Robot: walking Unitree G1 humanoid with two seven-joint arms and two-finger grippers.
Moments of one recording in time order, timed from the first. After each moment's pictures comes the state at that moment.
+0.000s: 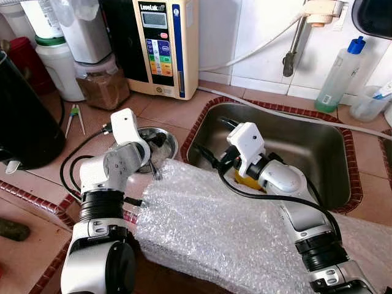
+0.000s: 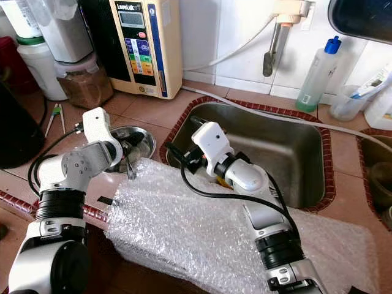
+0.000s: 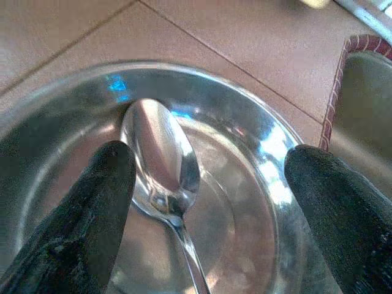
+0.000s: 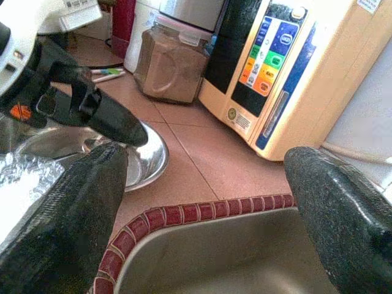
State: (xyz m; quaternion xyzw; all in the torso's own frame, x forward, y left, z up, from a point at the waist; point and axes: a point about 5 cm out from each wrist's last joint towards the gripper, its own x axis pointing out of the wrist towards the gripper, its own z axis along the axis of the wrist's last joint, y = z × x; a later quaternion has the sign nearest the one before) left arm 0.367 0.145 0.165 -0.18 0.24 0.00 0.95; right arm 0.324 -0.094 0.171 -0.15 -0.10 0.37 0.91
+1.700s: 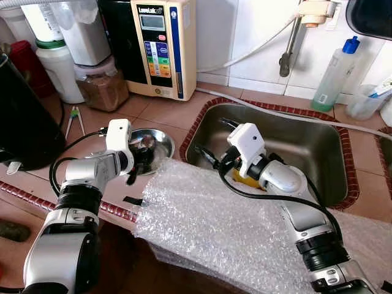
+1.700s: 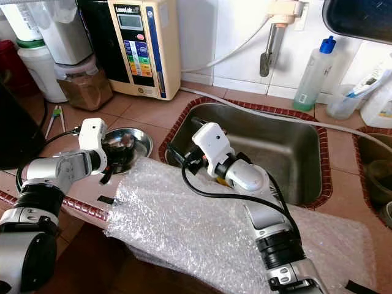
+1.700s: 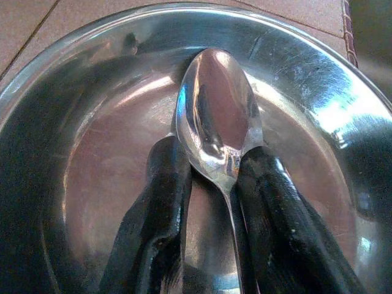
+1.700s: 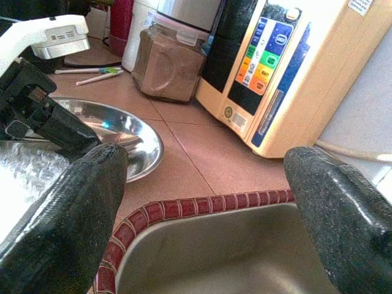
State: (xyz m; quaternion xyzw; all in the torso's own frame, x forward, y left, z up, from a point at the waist) left arm 0.374 0.186 0.131 -0.07 0.28 -0.12 0.95; right arm 0.325 -0.096 0.169 -0.16 -0.10 0.37 0.91
